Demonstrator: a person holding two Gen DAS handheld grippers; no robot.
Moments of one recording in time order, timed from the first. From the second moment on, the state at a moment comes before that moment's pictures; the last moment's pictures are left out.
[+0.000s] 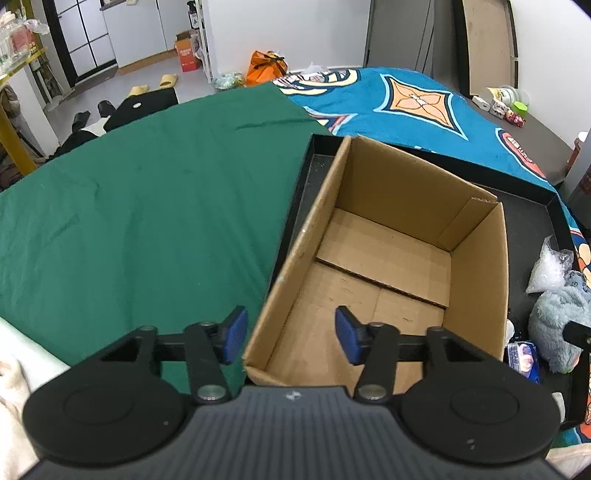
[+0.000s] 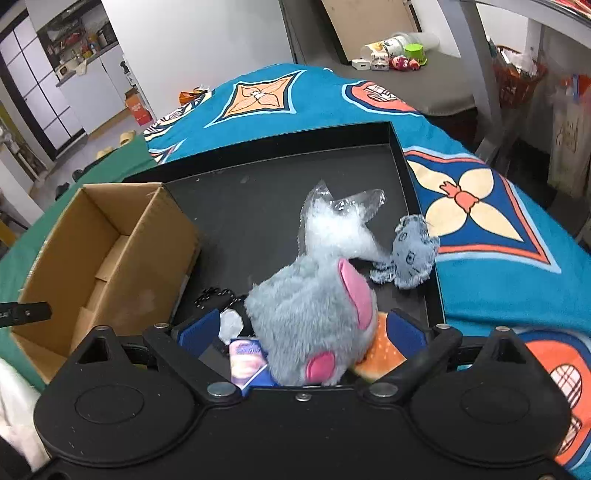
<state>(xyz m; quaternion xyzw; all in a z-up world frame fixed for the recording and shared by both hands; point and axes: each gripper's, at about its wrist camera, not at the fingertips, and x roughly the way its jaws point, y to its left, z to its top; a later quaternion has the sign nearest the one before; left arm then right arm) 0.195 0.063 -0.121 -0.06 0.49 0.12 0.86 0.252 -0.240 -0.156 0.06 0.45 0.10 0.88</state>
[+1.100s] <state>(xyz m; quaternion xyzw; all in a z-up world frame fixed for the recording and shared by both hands) 0.179 0.044 -0.122 -0.04 0.48 0.15 0.87 0.230 -0.221 -0.116 0.00 0.39 0.11 0.91</state>
